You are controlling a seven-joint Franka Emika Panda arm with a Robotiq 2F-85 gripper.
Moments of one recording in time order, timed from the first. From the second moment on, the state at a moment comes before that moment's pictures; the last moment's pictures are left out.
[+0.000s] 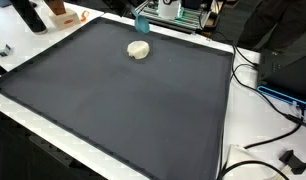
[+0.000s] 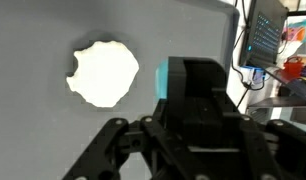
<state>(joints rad) -0.14 0.06 -0.19 -2.22 0.66 1.81 -0.79</state>
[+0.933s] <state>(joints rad) -0.25 0.39 -0.18 -2.03 0.76 1.51 -1.09</state>
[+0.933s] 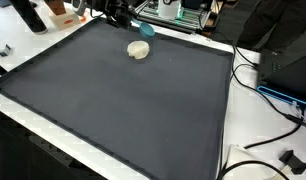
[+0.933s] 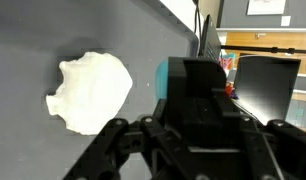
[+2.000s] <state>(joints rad) -0.26 0.47 -0.15 -2.03 0.80 1.67 -1.09</state>
